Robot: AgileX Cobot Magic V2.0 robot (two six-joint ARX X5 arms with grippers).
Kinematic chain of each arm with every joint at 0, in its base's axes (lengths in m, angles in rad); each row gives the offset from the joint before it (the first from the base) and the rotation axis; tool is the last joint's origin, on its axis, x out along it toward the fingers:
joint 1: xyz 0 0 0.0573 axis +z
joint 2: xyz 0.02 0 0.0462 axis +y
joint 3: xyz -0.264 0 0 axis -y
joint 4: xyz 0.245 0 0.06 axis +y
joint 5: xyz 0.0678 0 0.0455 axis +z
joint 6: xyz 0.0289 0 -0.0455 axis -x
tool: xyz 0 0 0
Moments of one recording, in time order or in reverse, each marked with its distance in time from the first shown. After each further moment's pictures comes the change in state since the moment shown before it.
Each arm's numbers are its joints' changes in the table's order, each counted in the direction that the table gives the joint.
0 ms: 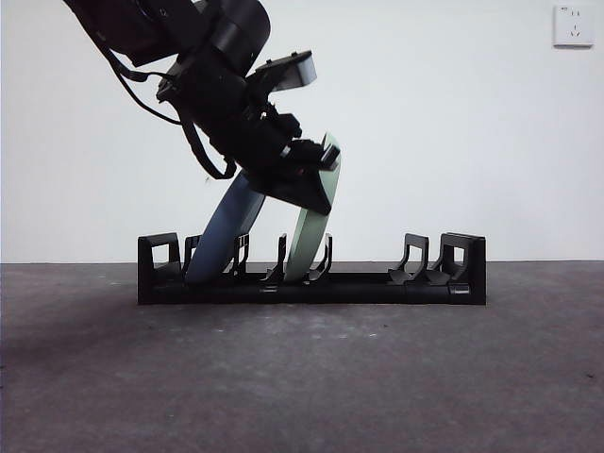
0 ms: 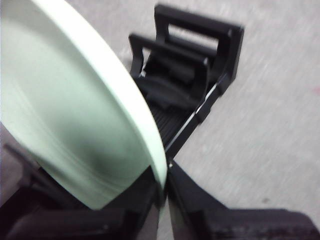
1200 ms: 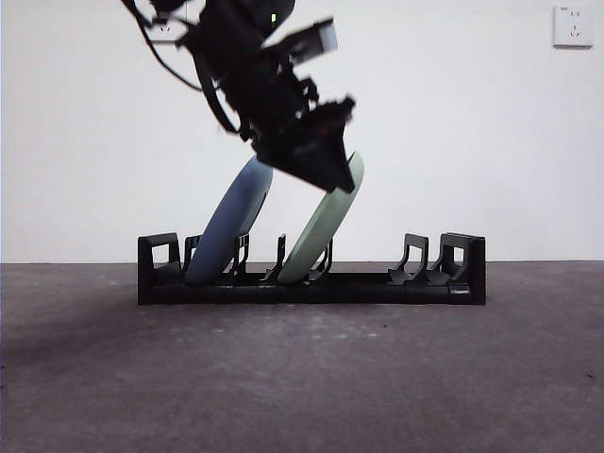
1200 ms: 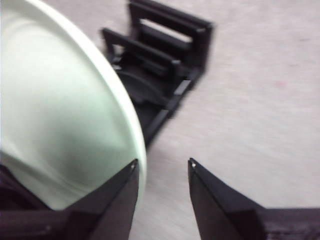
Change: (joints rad) left arm -0.039 -0.006 0.210 0.361 -0.058 0.032; right arm 0.000 -0.004 0.000 -0.003 0.047 0.022
